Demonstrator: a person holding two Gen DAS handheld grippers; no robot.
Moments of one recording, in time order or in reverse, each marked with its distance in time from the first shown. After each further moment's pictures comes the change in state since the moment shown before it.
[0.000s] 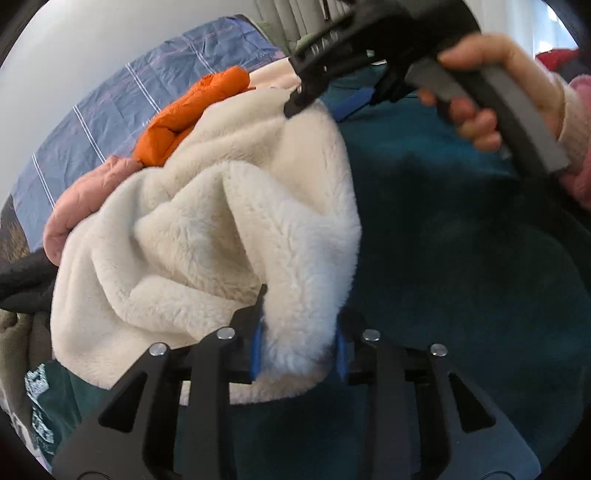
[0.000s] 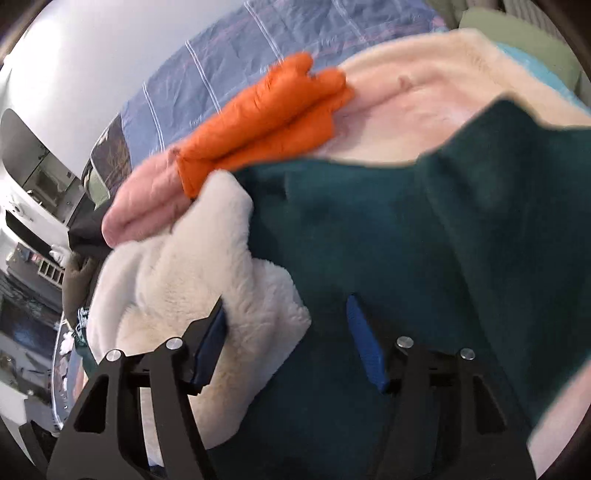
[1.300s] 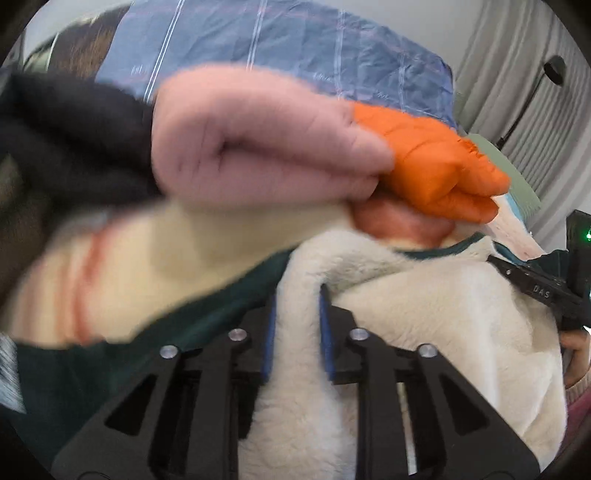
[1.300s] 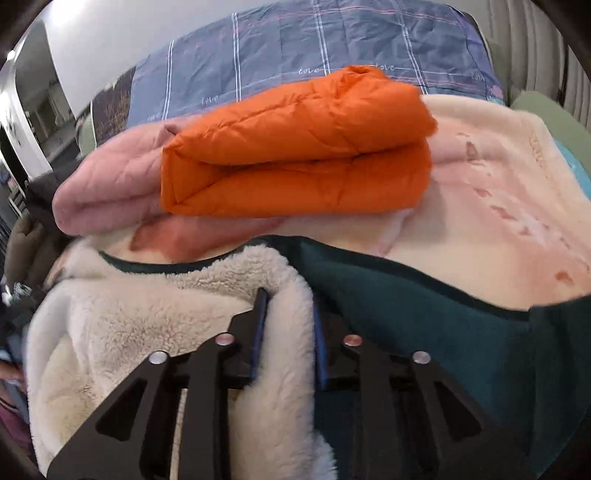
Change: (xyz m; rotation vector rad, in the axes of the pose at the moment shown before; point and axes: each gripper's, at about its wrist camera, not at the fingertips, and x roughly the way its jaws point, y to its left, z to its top) left arm 0.080 0.272 -0.031 -0.789 -0.037 -0.005; right arm 0.118 0.049 0.062 -0.260 -0.021 -0.099
